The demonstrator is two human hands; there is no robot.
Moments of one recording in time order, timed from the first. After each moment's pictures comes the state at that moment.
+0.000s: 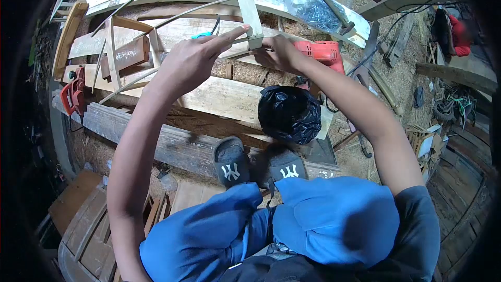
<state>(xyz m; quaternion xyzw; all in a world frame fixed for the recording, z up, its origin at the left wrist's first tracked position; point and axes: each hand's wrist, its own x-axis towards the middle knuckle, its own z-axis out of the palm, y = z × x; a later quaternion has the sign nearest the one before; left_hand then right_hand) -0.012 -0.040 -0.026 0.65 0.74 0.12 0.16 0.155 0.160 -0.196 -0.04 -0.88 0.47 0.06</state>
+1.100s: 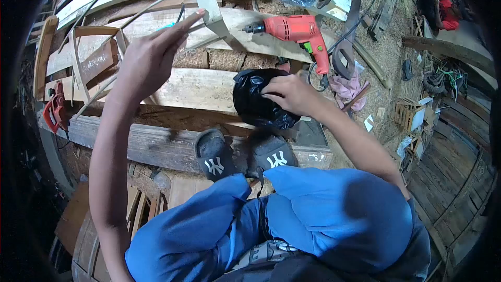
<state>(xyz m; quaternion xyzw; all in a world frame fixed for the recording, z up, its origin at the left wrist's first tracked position) -0.013 -0.042 -0.037 0.67 0.71 0.18 0.12 0.311 0.097 -0.144 -0.10 -0.89 0.45 -0.04</state>
